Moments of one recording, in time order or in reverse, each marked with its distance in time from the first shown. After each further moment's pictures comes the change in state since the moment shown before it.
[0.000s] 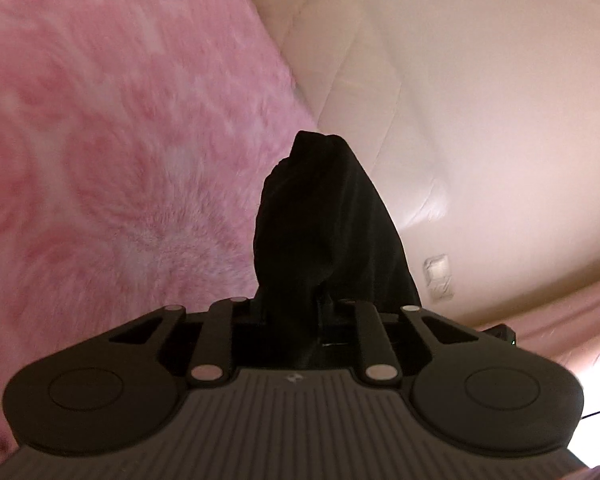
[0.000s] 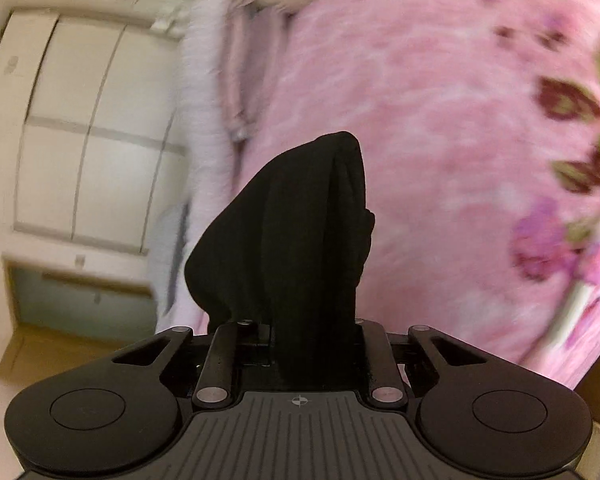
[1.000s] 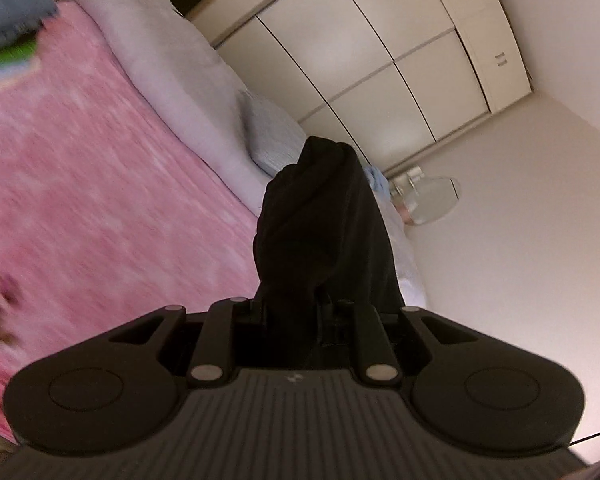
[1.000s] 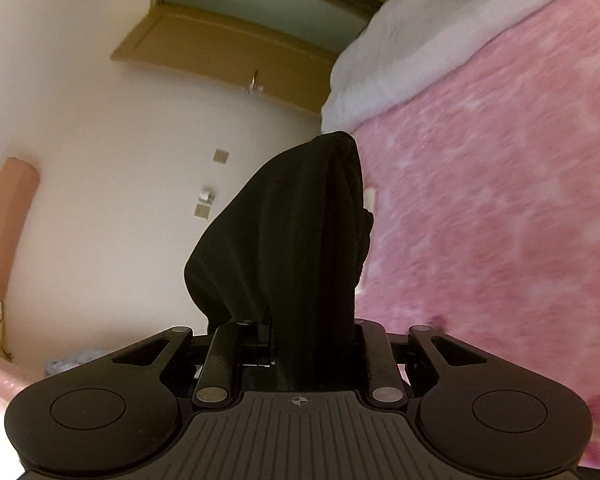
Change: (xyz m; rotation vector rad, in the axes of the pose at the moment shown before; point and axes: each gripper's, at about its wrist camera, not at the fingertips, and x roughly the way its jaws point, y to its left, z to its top) left arm -0.658 -0.015 -0.292 -0.313 -0.938 0.365; right arm 0.259 0.425 -0.367 -0.421 0.830 0.374
